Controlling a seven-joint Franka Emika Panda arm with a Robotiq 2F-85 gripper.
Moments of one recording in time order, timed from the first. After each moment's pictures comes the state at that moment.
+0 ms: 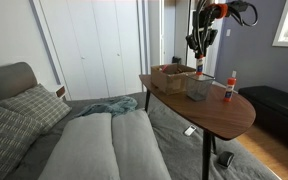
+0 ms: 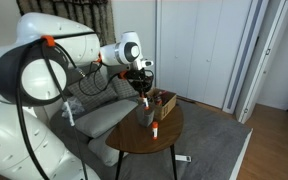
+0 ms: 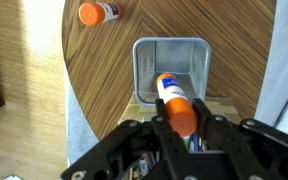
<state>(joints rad) 0.04 -0.28 0.14 -2.09 -0.16 1.92 0.21</state>
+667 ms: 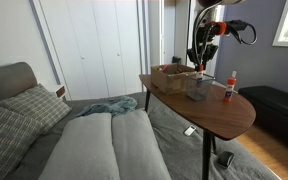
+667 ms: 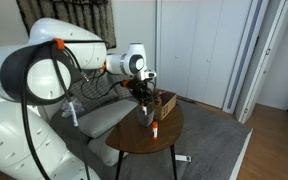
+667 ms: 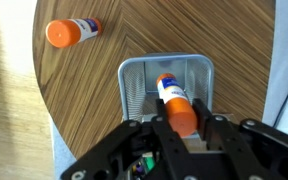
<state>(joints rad) 0.04 -0.25 0.10 -2.19 -0.07 2.02 0.21</state>
